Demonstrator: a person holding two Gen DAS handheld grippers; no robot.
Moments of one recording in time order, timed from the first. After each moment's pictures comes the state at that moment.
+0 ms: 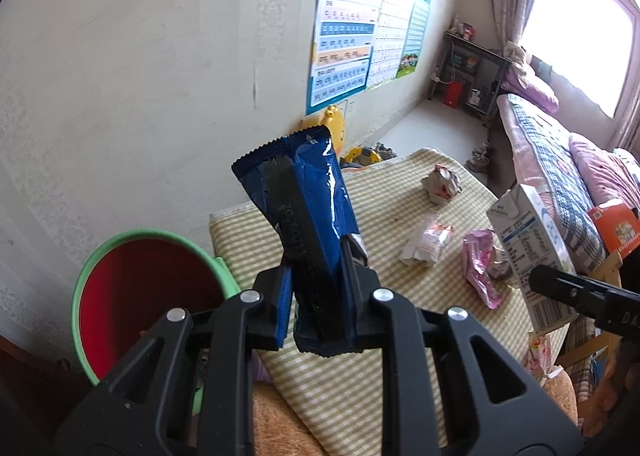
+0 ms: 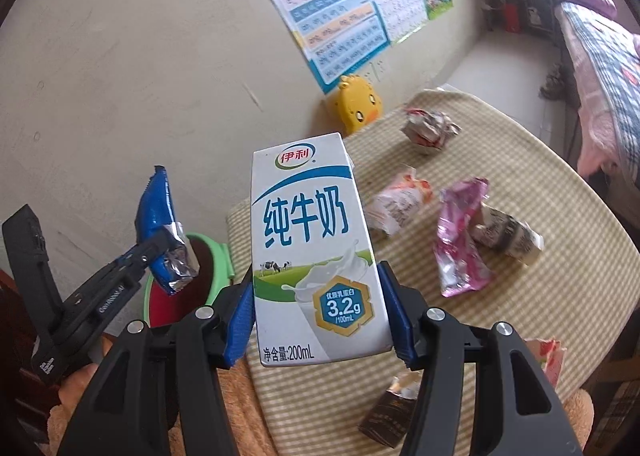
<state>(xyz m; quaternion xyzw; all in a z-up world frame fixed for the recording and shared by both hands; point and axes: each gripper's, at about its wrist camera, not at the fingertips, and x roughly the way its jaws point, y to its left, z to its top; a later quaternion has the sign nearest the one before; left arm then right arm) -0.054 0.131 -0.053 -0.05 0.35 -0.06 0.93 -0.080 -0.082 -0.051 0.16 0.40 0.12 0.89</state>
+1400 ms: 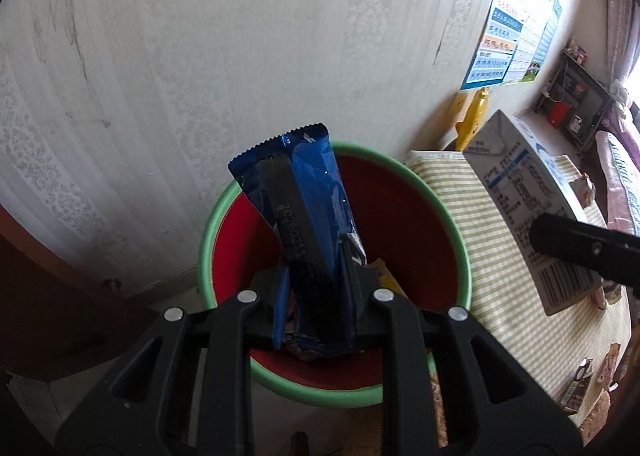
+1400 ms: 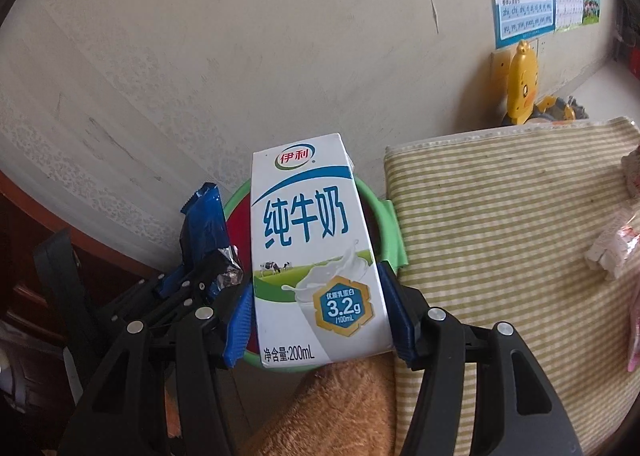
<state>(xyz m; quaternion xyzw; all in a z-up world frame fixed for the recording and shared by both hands) -0.079 0.301 -0.127 -0.11 0.42 0.11 0.89 -0.002 0.153 -0.100 0.05 0.48 0.29 0.83</state>
